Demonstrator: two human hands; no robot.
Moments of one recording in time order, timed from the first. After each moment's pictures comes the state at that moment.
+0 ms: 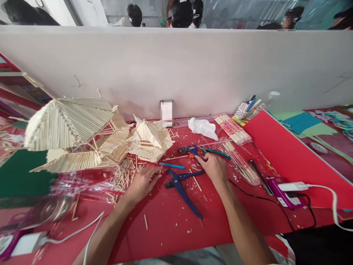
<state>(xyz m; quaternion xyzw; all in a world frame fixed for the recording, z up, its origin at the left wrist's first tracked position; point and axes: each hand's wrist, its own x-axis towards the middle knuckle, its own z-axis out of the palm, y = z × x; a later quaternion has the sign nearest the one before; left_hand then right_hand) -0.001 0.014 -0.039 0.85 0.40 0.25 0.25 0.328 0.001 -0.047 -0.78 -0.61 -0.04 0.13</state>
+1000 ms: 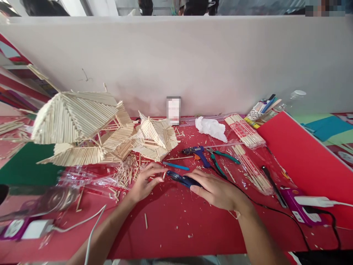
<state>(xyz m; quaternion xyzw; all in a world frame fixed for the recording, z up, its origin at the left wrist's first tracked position) 0.007 0.010 -0.033 0.76 0.31 0.43 0.37 0.297 -0.037 0.048 -0.49 -0.77 0.41 0.04</state>
